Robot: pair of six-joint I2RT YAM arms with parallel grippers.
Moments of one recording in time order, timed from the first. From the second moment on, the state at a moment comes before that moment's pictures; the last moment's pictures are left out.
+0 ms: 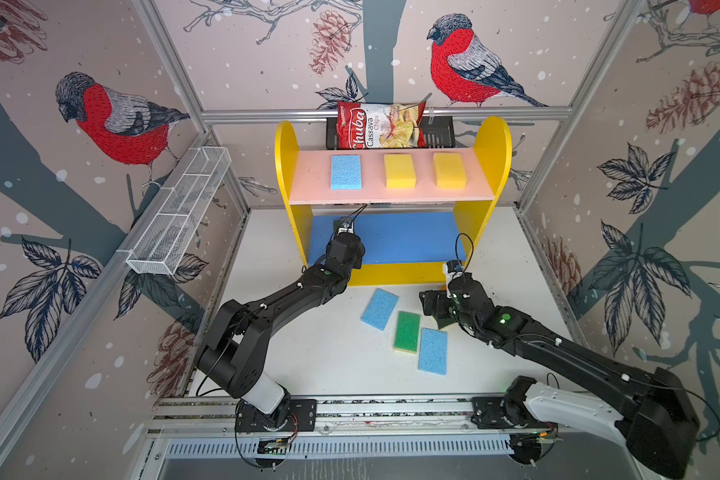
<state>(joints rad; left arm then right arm) -0.55 1.57 1.00 0.04 -0.42 -0.18 0.79 1.06 0.65 -0.30 0.23 0.50</state>
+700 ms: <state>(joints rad) -0.55 1.60 1.03 0.03 -0.39 -0.19 0.79 1.05 0.65 -0.30 0.23 0.50</state>
